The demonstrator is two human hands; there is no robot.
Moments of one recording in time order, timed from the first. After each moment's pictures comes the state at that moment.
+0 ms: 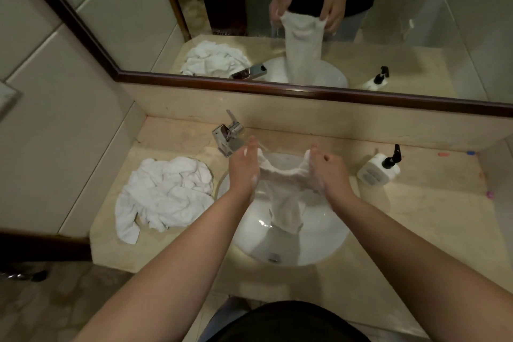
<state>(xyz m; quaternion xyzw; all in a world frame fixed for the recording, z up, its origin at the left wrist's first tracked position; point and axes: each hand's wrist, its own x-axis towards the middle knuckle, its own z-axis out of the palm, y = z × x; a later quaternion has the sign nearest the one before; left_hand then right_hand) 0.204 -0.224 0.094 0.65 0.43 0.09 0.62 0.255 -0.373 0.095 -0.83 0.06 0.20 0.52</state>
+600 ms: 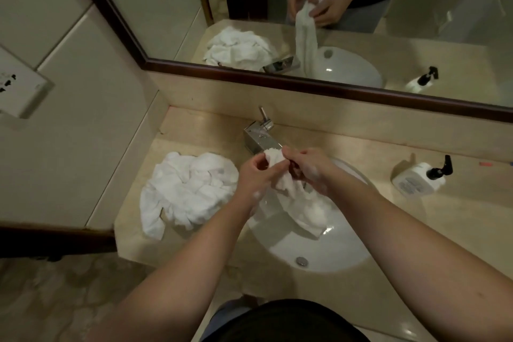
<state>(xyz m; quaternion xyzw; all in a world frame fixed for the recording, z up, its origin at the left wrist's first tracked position) 0.167 -0.144 0.078 0.59 0.32 0.01 0.74 0.261 -0.254 0.096 -0.70 0.03 0.42 0.57</state>
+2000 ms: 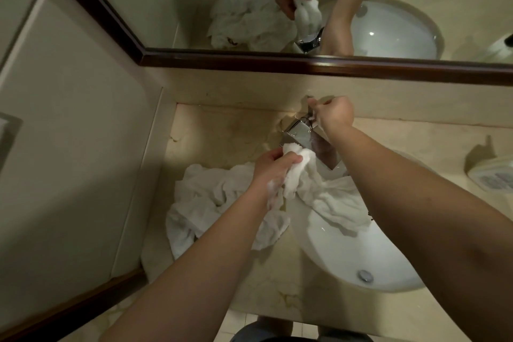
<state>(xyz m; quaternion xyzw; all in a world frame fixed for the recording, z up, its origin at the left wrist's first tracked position) 0.225 -0.011 0.003 0.54 0.42 -0.14 0.71 0.386 -0.101 -0.020 -0.89 0.14 0.17 0.41</state>
